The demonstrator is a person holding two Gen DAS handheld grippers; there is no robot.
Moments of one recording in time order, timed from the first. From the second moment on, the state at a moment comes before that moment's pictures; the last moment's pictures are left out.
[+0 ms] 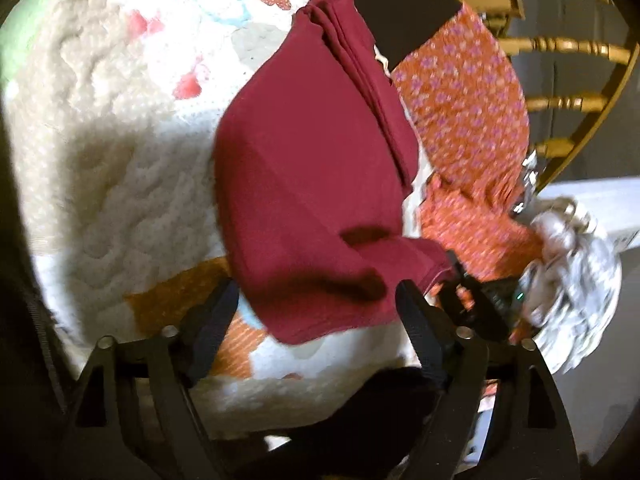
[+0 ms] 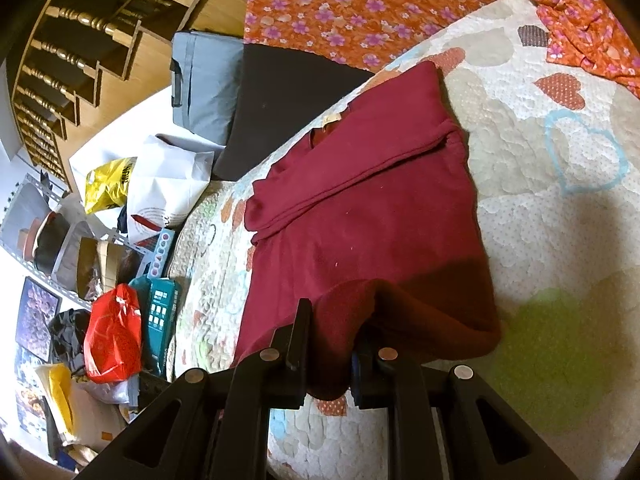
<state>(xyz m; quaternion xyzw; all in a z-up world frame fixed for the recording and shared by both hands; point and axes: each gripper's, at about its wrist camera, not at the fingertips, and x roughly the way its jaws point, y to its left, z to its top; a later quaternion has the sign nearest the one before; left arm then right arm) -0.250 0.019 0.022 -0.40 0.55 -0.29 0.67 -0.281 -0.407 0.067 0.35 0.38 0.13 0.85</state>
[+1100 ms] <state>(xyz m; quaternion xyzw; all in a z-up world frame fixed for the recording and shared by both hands) -0.239 0.014 0.048 -0.40 0.52 -0.34 0.67 -0.288 -0.400 0.081 0.35 0.36 0.13 0.85</state>
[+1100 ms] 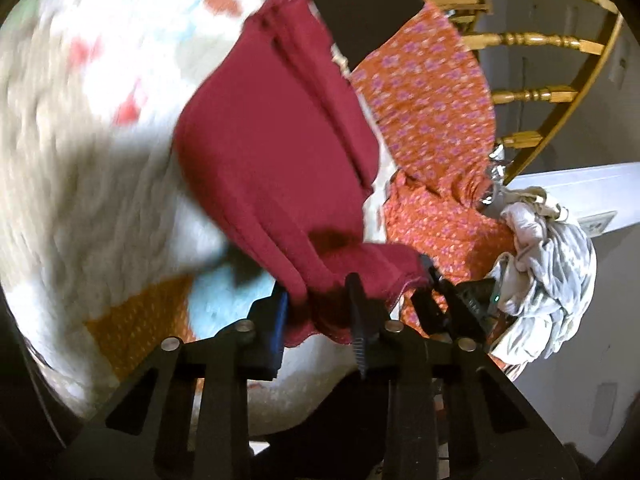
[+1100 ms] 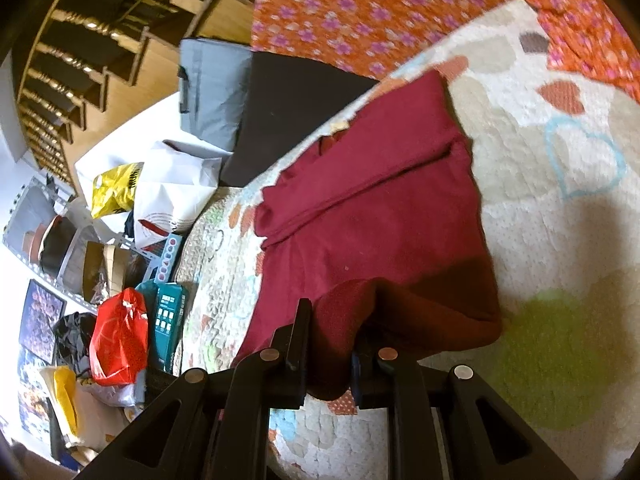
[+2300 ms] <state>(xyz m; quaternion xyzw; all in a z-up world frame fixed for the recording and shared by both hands) 0.089 -0.046 0.130 -0.28 0.42 -0.27 0.82 -0.042 -0.493 0.110 0.31 0.31 -0.02 0.90</state>
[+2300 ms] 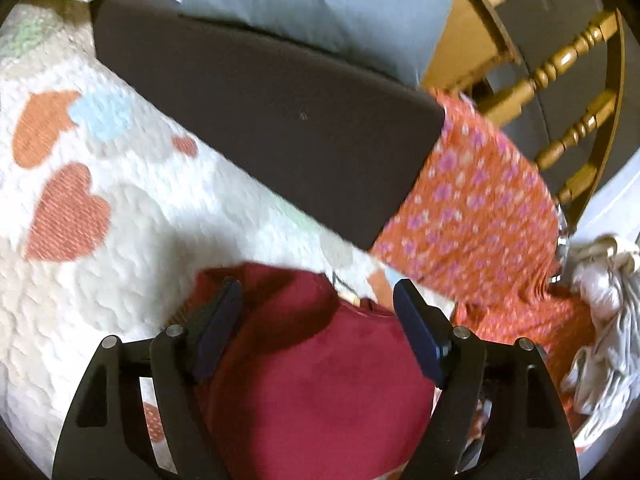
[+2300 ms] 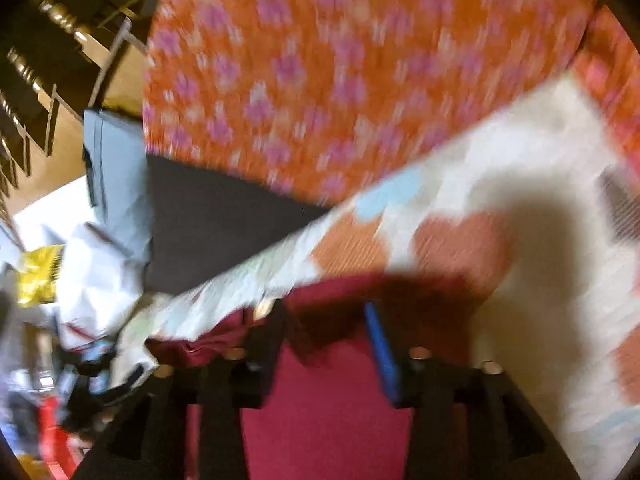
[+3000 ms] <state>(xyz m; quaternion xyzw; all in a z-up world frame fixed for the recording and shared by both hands) 0.133 -0.095 0.048 -0.17 0.50 -0.18 0.83 0.024 -0.485 0.067 0.24 0.38 -0.05 0.89</state>
